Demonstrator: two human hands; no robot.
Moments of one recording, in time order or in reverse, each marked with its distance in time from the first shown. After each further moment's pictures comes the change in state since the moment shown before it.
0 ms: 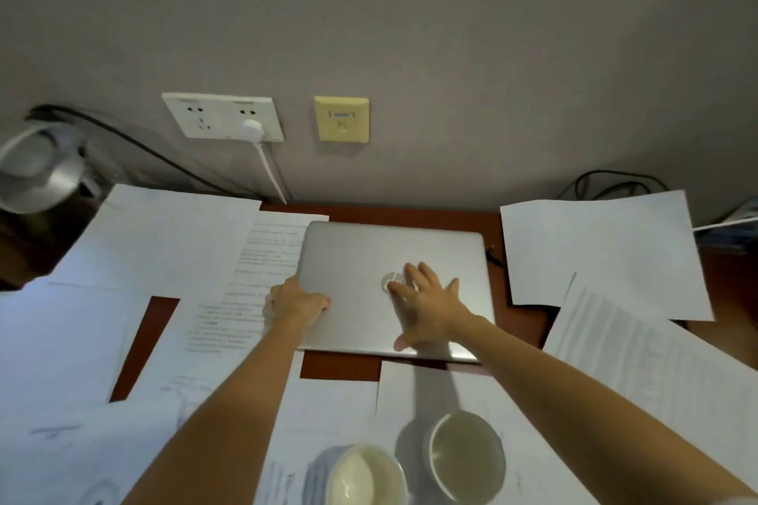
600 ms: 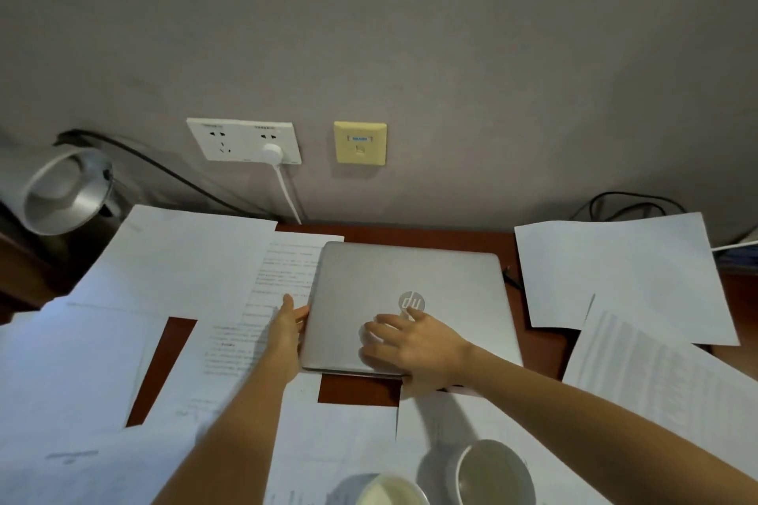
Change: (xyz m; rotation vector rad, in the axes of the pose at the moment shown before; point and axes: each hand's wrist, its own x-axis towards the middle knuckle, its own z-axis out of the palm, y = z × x) left_hand -0.006 -0.018 -0.026 -0.765 -0.149 -0.183; right_hand -0.019 -0.046 -0.020 -0.414 0.248 -0.651
